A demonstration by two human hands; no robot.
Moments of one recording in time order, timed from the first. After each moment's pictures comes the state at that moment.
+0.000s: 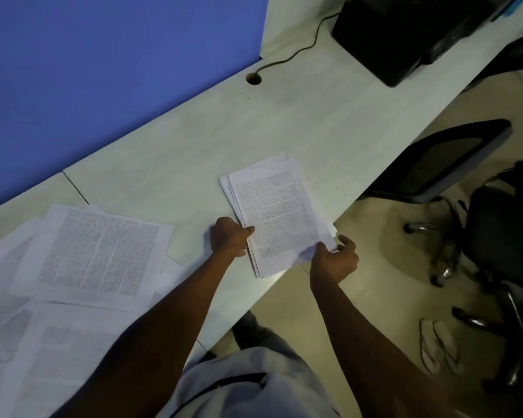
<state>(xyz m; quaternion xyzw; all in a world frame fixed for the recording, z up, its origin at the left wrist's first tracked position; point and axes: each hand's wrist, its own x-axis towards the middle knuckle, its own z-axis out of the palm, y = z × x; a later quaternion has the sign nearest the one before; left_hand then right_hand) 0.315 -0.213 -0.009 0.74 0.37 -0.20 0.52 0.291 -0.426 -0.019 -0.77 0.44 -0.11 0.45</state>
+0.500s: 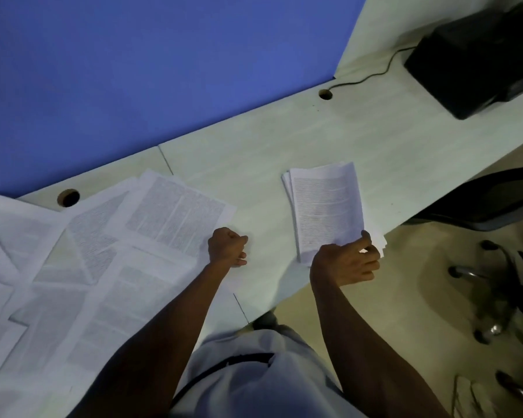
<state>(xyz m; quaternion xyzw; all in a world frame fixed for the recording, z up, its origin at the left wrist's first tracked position) 0.196 -0.111 0.007 0.65 0.48 -0.11 0.58 0.252 -0.313 0.011 -0.91 0.36 -0.14 0.16</state>
